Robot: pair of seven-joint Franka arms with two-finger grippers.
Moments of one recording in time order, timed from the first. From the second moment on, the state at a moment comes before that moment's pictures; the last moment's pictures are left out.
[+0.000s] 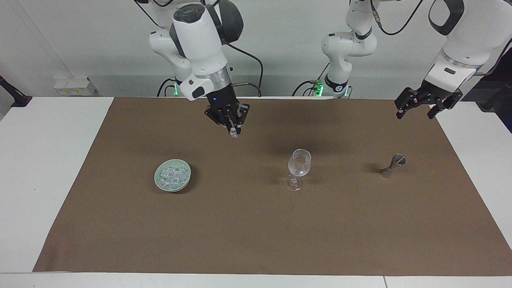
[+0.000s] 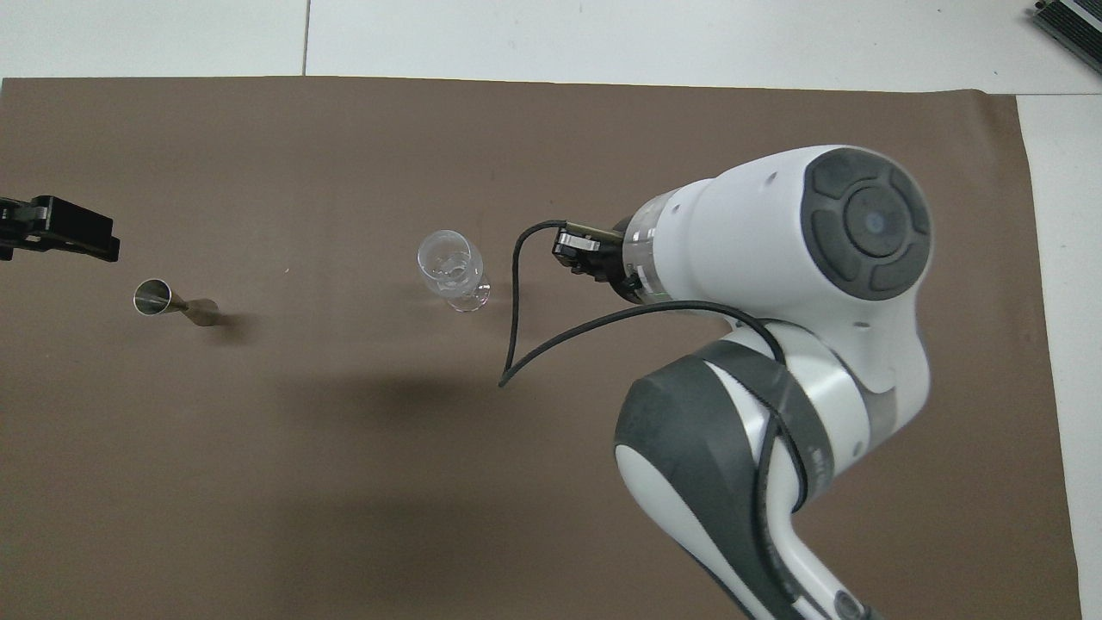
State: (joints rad) left arm -0.06 0.09 0.02 -1.44 0.01 1.52 0.03; right arm 0.06 0.19 0.49 -1.62 0.09 2.10 0.80
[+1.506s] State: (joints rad) left arm -0.06 0.08 0.02 -1.43 0.01 1.55 0.06; right arm 0.18 0.52 0.64 -1.44 -0.33 2.32 1.21
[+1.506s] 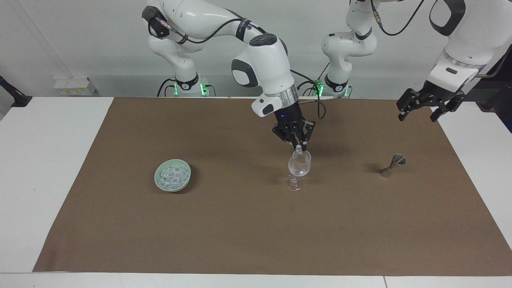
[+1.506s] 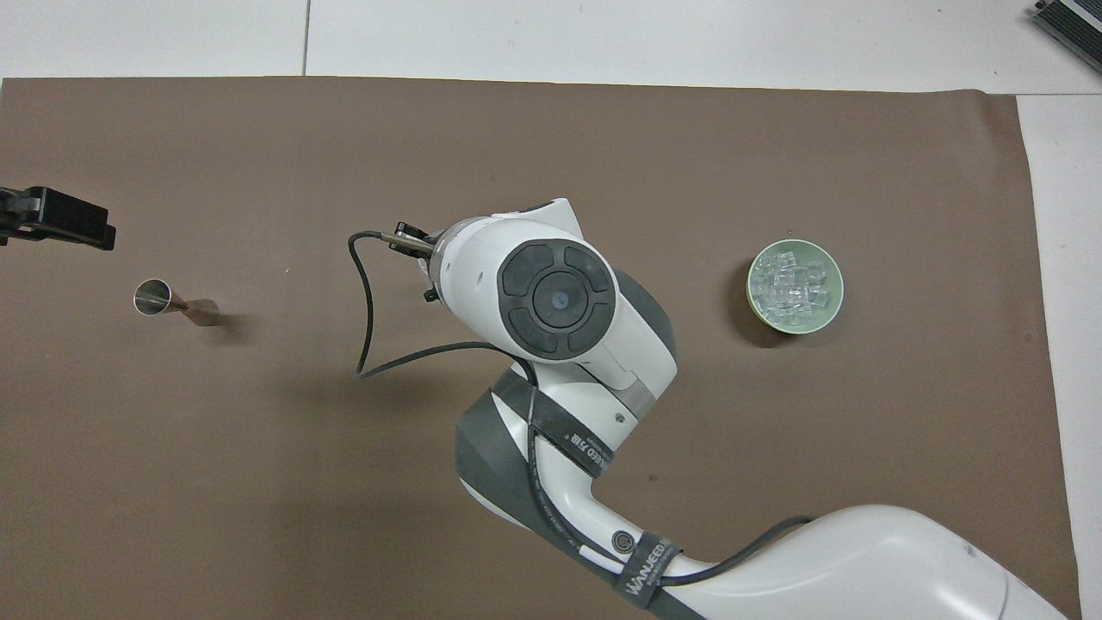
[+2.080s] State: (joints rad) left arm -0.06 0.08 0.03 -1.43 0.01 1.55 0.08; right arm 0.18 0.54 0.64 -1.44 -0.33 2.35 1.21
